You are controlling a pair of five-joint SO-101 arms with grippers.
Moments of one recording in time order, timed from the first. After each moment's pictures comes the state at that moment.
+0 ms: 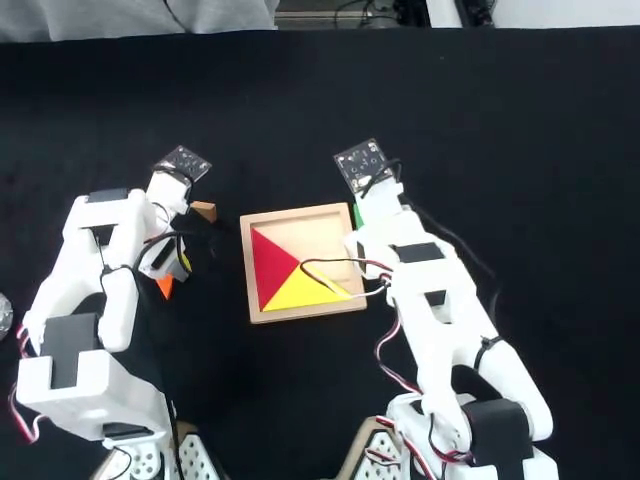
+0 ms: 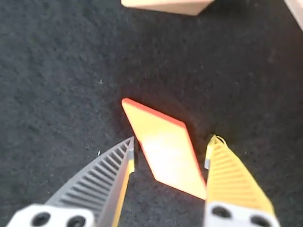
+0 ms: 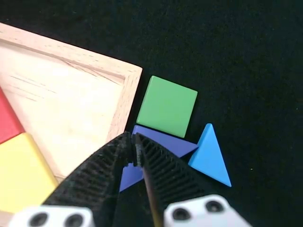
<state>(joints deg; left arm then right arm) -12.9 6.9 30.7 53.5 -42.2 -8.6 -20.3 57.5 27.6 18.3</state>
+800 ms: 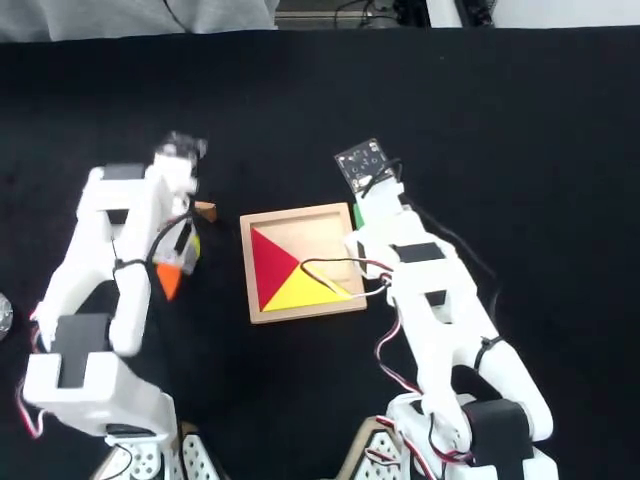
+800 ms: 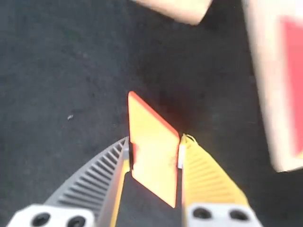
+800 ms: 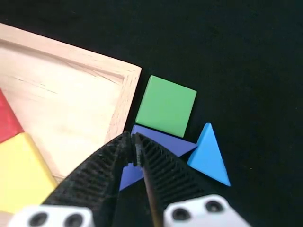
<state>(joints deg) -7.0 4.5 18.7 73.2 -19.0 -7.1 -20.3 57.5 27.6 18.4</state>
